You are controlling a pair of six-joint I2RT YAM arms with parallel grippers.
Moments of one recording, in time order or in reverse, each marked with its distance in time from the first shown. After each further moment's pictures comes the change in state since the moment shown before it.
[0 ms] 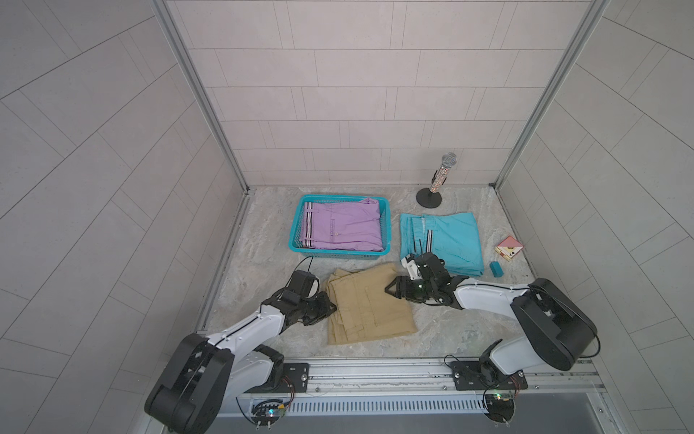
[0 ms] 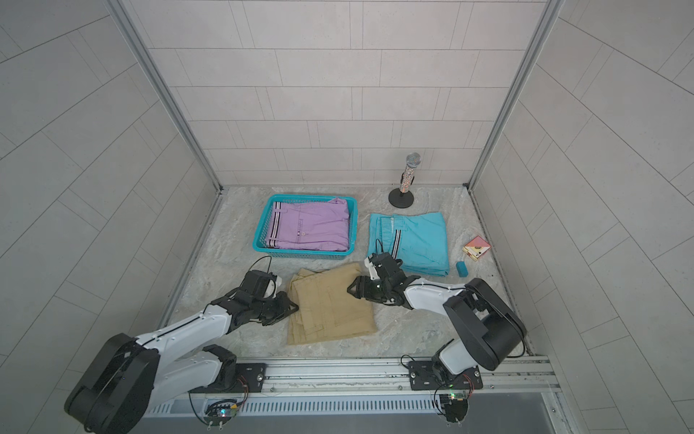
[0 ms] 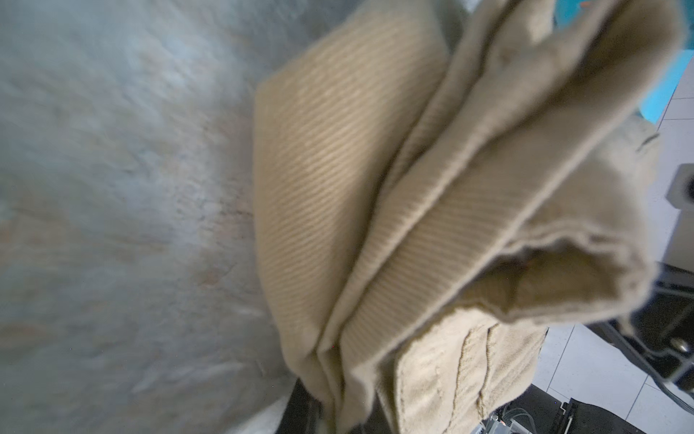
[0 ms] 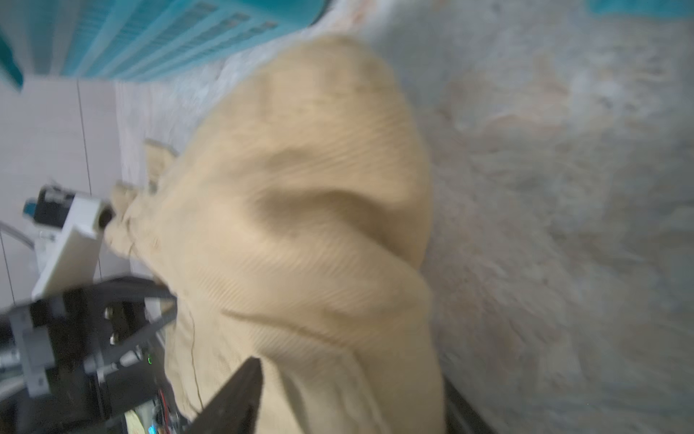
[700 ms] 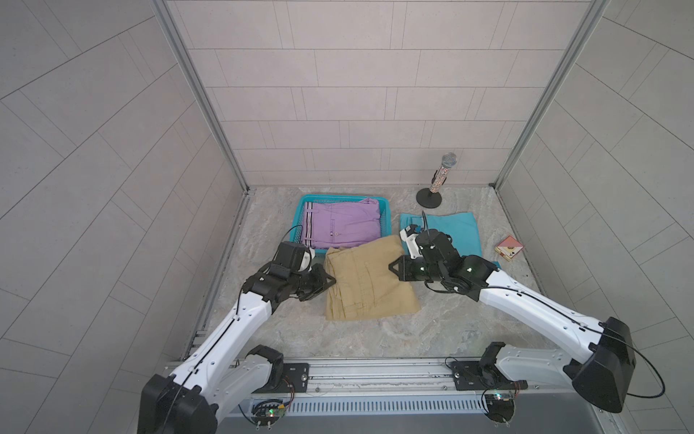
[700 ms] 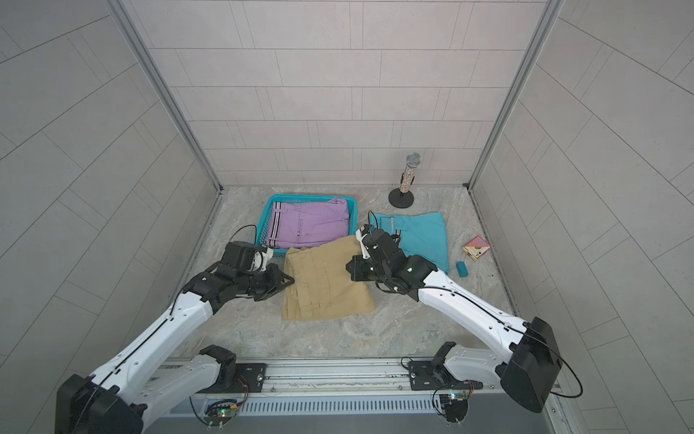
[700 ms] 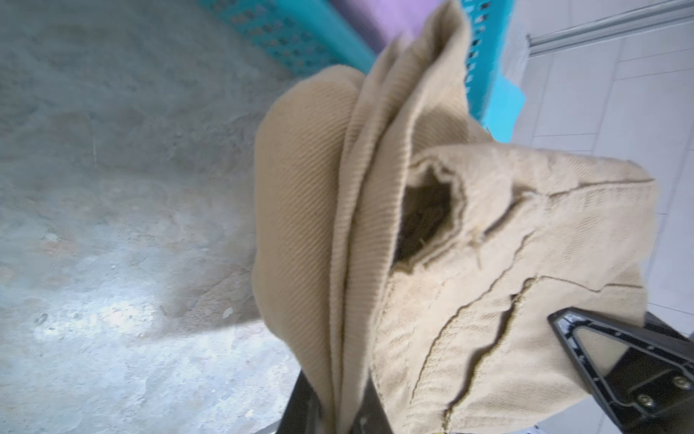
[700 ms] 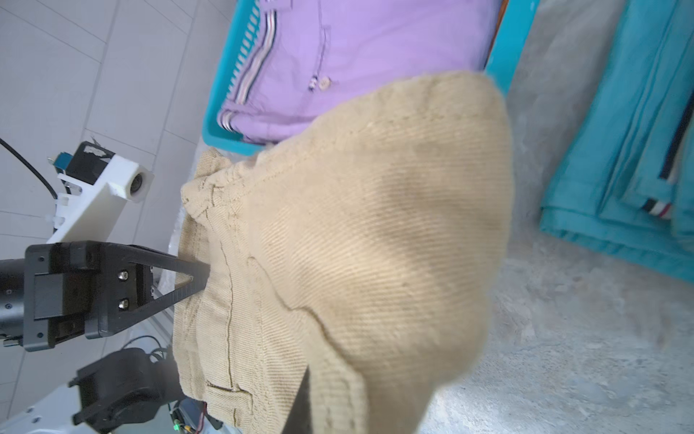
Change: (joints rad) left arm 0.095 -0.150 0.471 -0.478 0.075 -0.002; right arm 0.156 -0.322 0.486 -0.636 0.288 -0.103
